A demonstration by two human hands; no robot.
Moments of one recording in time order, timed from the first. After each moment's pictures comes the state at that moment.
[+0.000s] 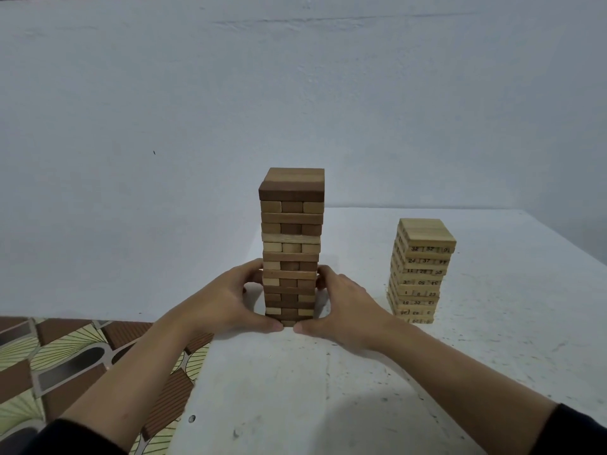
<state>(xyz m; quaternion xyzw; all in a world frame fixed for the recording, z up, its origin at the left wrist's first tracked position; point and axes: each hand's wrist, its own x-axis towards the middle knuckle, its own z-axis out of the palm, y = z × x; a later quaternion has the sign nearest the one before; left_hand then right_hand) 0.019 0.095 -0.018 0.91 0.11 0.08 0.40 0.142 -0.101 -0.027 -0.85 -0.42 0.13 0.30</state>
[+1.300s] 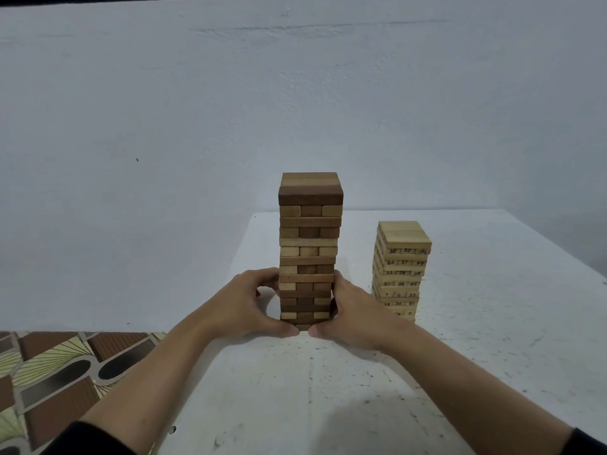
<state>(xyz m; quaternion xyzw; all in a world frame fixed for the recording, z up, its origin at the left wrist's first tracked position) 0.049 0.064 -0.022 0.91 0.08 0.09 0.40 0.150 -0.134 -0.011 -0.83 -0.42 0.17 0.33</state>
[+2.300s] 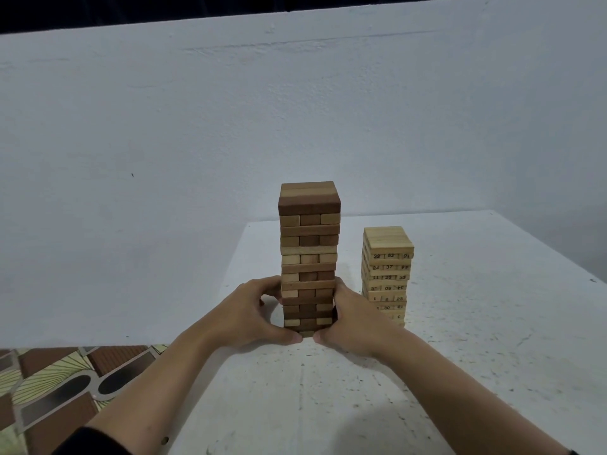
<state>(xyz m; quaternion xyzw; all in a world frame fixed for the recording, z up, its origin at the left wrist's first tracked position) 0.060 0.051 -0.018 0.92 0.08 0.06 0.37 0.150 -0.143 -0.011 -0.84 -0.37 0.18 0.36</state>
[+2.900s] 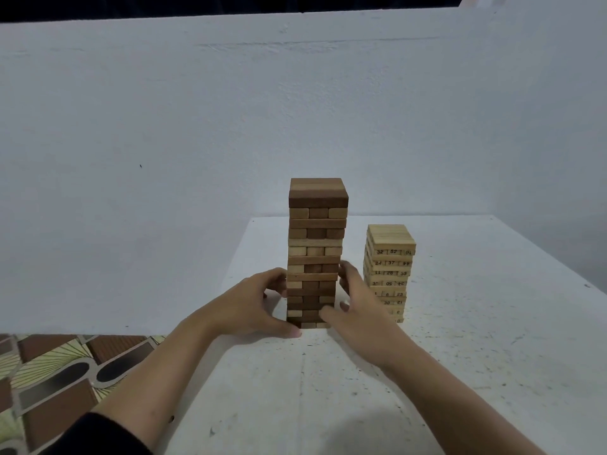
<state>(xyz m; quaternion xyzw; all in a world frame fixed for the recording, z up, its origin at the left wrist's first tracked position) 0.050 0.049 -0.010 0.93 0.10 0.03 0.34 0.125 -0.156 -0.008 -0.79 -0.32 0.15 0.50</state>
